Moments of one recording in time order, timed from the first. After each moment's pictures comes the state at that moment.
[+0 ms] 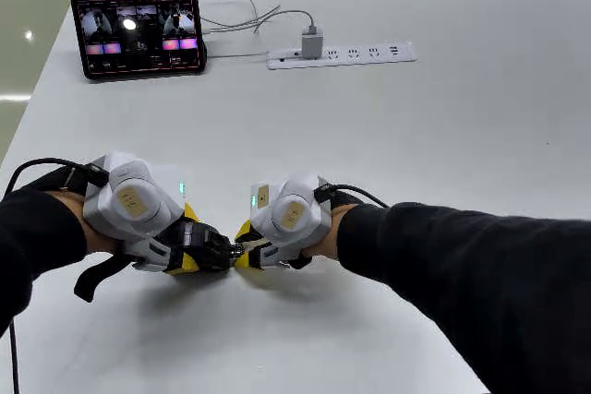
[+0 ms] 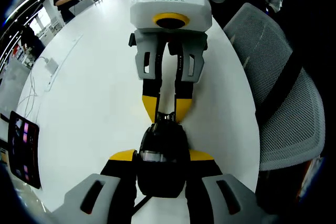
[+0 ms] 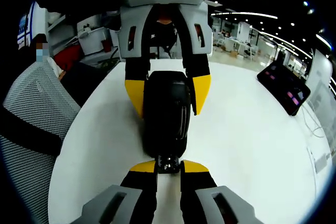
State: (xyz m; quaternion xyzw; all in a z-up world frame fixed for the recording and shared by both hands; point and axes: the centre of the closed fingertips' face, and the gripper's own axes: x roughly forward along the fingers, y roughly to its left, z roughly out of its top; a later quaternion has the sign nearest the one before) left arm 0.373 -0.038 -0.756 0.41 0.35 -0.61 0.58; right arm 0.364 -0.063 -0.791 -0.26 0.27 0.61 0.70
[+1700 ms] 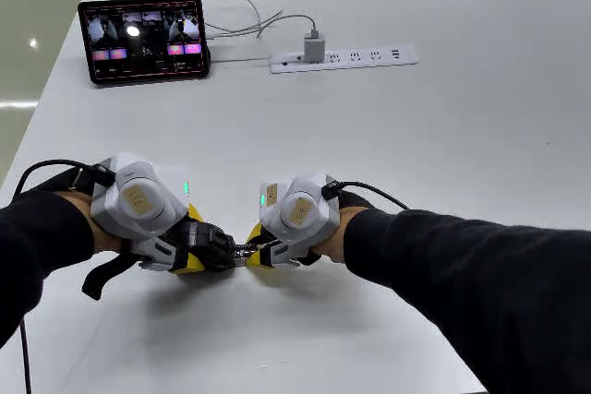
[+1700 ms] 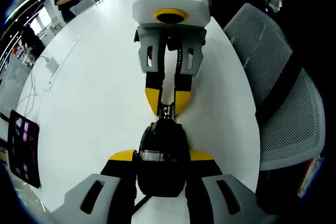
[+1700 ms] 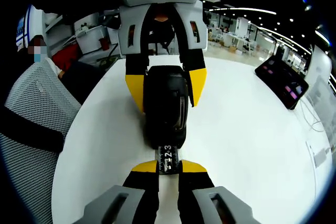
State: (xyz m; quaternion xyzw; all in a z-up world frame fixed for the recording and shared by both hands) left arm 0.374 -0.036 -0.756 0.41 0.35 -0.61 0.59; right arm 0.362 -0.074 -0.793 -0.26 0.29 0.60 0.70
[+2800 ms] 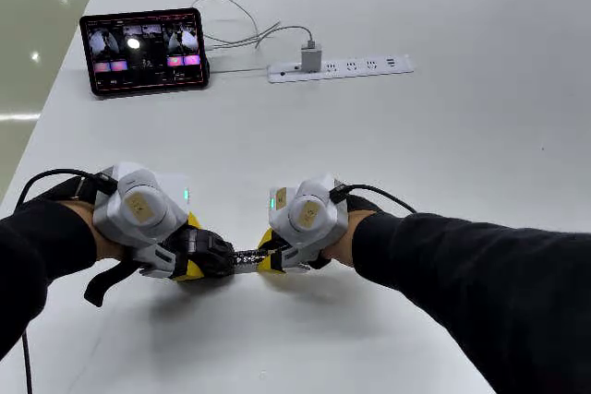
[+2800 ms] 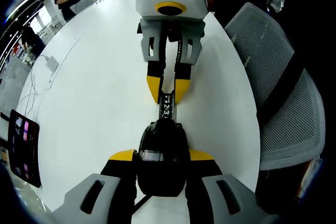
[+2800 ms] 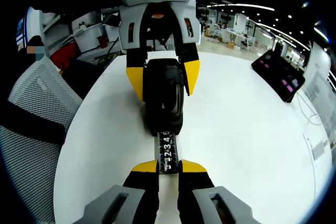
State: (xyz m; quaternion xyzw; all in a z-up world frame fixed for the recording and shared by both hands) left arm 0.373 -0.037 -0.756 0.42 0.35 -0.60 0.58; right arm 0.361 -0.095 -0.793 -0.26 0.31 0.59 0.70
